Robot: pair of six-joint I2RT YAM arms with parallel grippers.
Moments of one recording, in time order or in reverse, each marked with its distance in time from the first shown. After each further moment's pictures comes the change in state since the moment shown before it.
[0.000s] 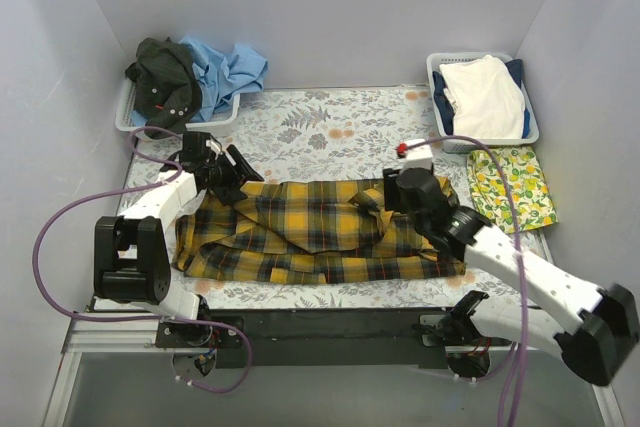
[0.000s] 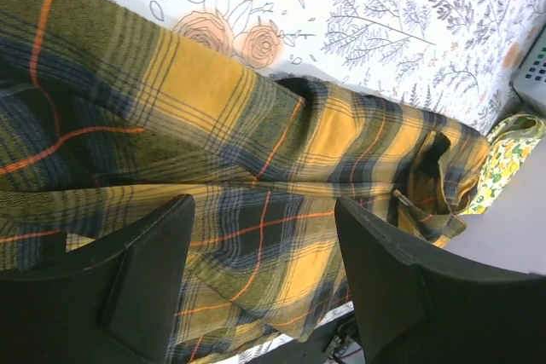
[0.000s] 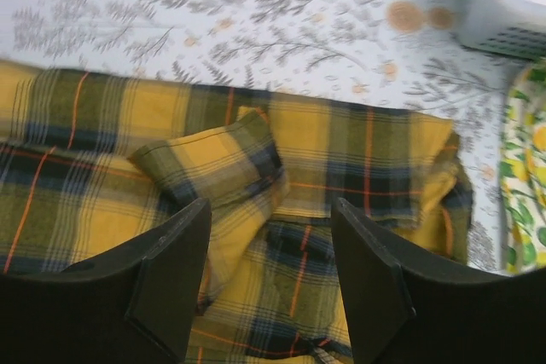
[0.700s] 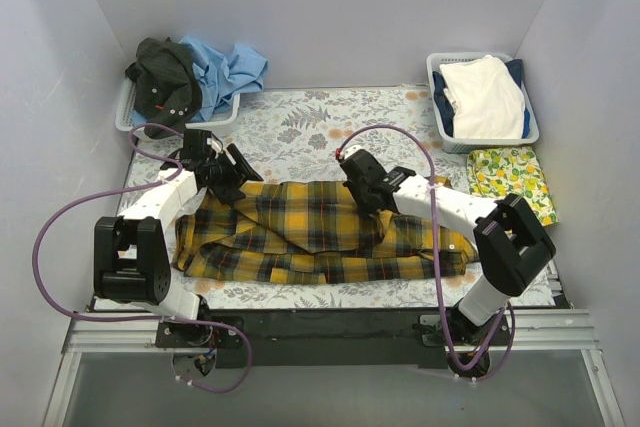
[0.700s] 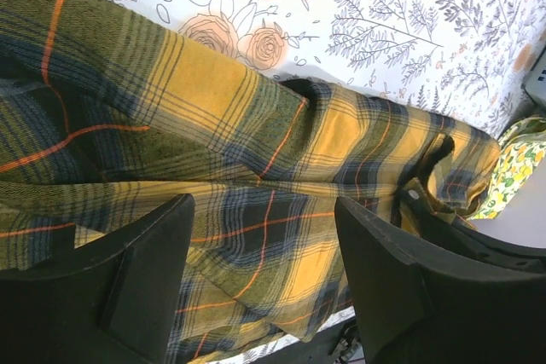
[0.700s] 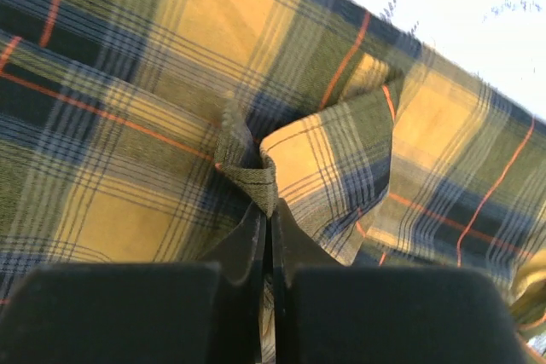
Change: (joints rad) left arm -0.014 -0.004 0.027 -0.031 -0.025 0.011; right arm 0.001 0.701 0.375 -0.172 -0.294 -0.169
